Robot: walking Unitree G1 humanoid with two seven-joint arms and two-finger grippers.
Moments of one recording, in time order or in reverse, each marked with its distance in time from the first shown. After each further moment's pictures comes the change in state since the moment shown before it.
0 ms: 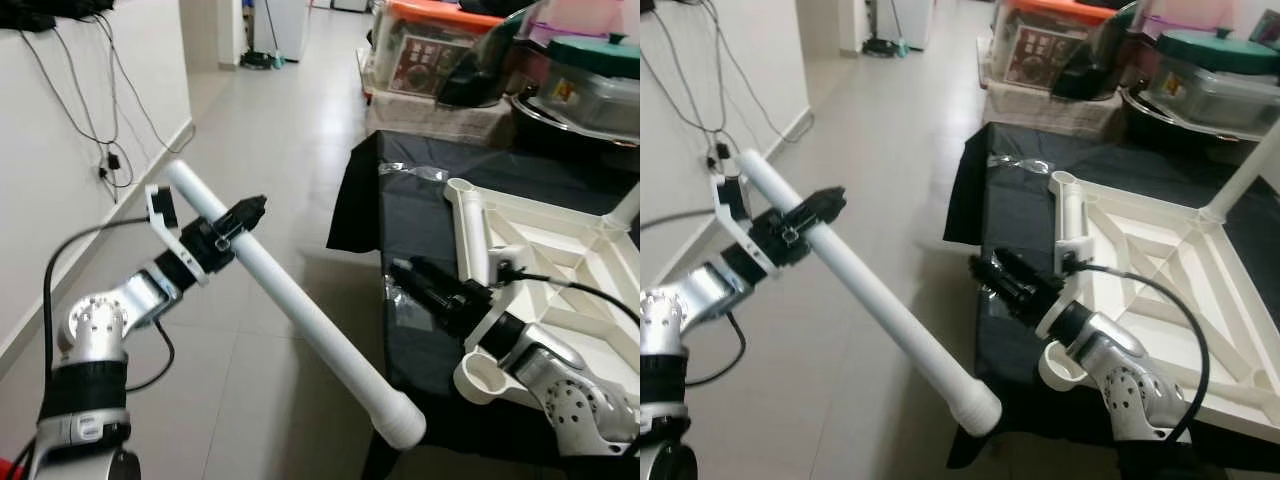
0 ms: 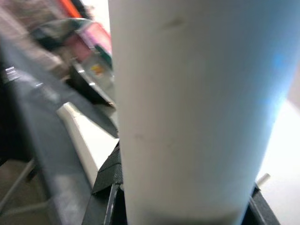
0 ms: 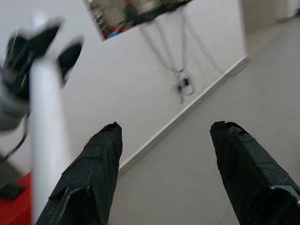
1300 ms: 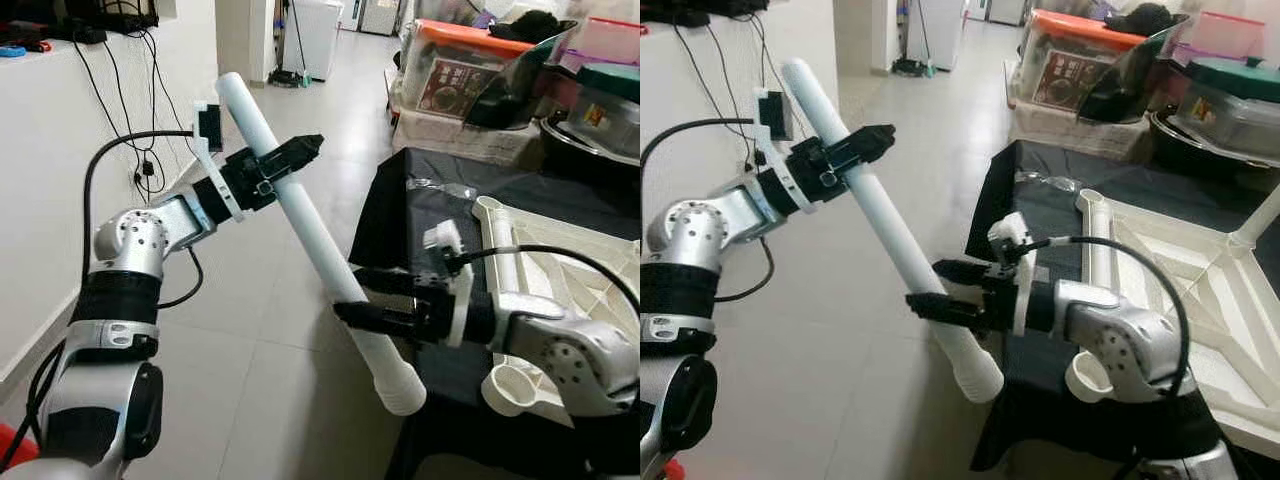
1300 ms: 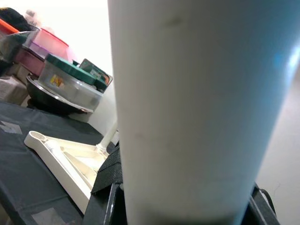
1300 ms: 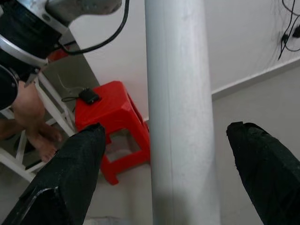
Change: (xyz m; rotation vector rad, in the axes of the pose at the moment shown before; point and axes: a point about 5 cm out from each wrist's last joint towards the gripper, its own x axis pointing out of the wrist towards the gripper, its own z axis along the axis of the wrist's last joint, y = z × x) left arm 0.067 -0.028 0.012 0.147 0.158 -0.238; right arm 0.027 0.039 0.021 -0.098 0.334 0.312
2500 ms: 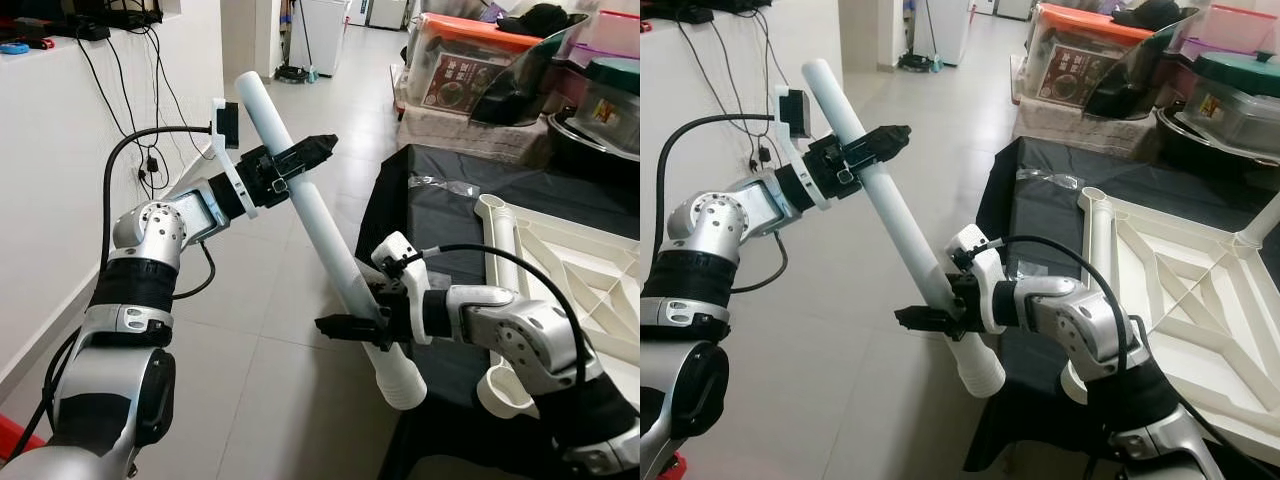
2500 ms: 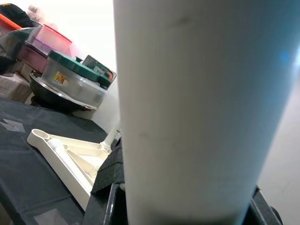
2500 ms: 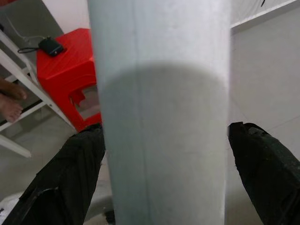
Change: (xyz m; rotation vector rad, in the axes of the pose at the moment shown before) left arm 0.014 0.007 -0.006 0.001 0.024 -0.010; right arm 0.032 -0.013 -0.013 -0.037 0.245 -0.116
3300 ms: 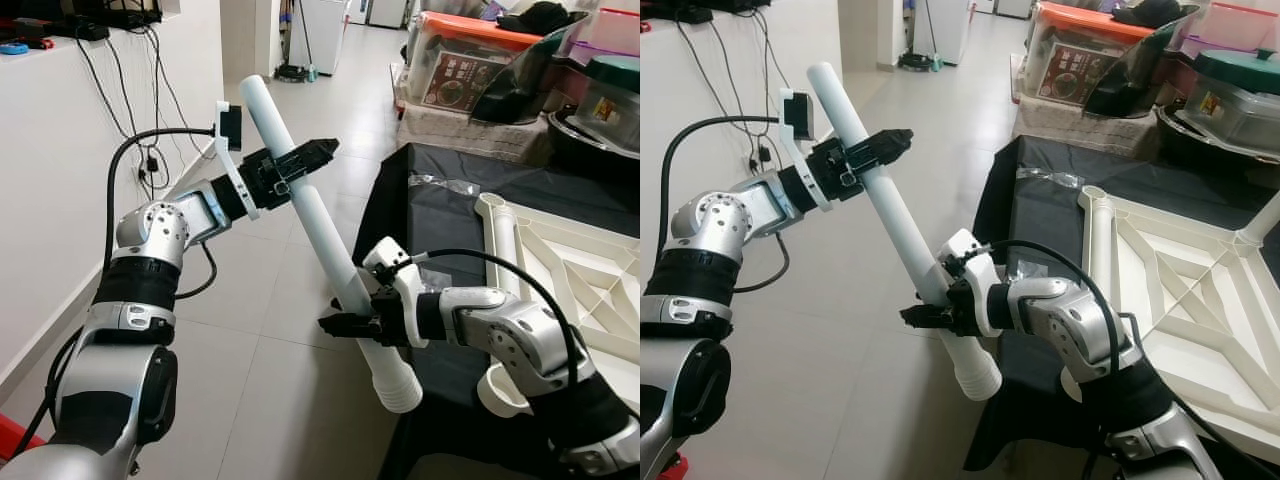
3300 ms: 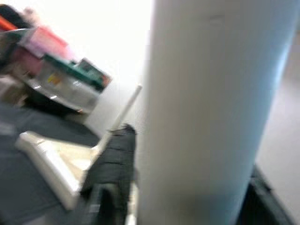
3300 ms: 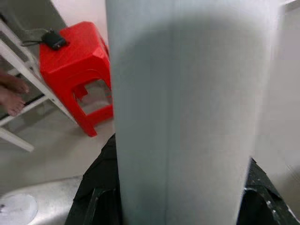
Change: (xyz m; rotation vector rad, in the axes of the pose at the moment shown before) left arm 0.006 0.000 -0.002 -0.028 -0.029 -0.028; right arm 0.010 0.005 -0.001 -0.016 0.016 0.019
